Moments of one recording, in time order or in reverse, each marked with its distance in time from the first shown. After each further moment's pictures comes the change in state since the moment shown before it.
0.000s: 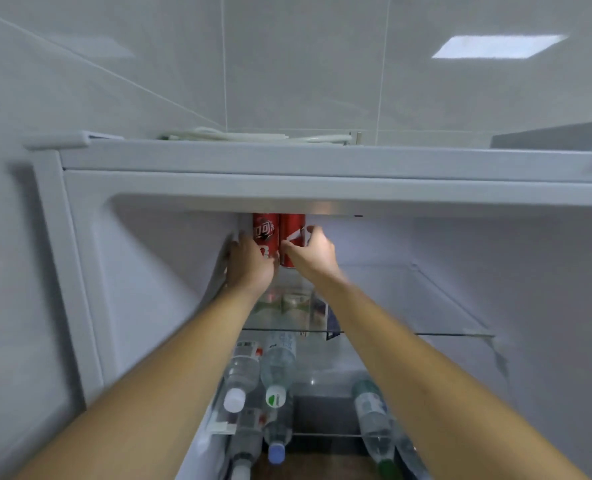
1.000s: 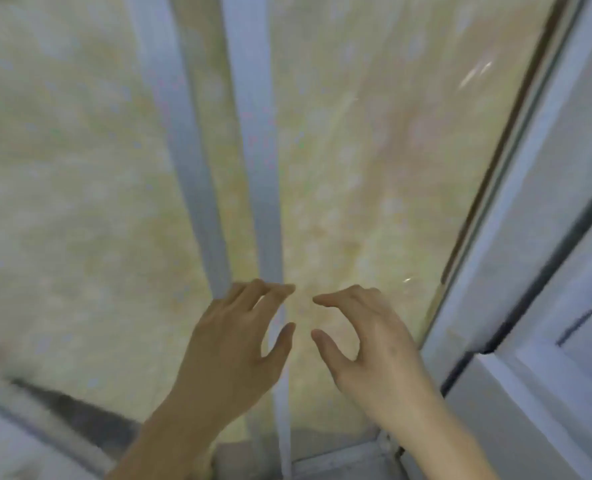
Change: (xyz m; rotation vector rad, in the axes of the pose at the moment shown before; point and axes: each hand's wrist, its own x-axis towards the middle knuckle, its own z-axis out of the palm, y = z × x) left_hand -0.810 -0.064 -0.418 0.889 0.329 -0.421; right_hand -0.720 -0.054 -0.066 0.248 -1.080 -1.019
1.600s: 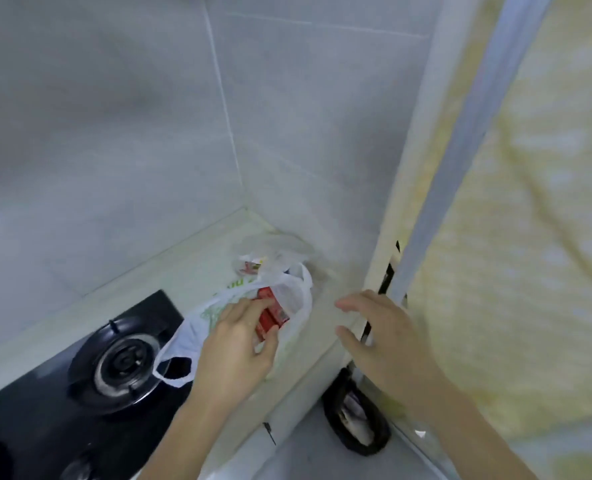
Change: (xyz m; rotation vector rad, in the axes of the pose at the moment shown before) left_hand -0.489 -0.263 -0.174 0.168 0.279 -1.159; right_hand -0.091 -0.385 0.351 0.315 -0.816 -0.608
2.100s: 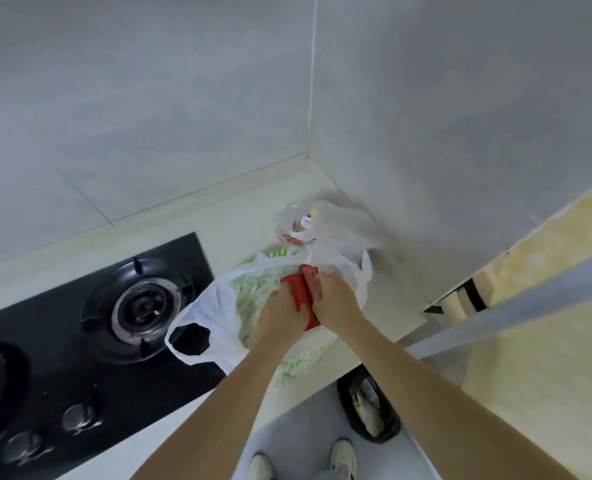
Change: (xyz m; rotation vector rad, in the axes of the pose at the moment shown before) left_hand 0.102 -0.136 0.169 -0.158 -0.208 -0.704; right_hand 0.212 0.069 0.250 -0.040 -0.369 0.144
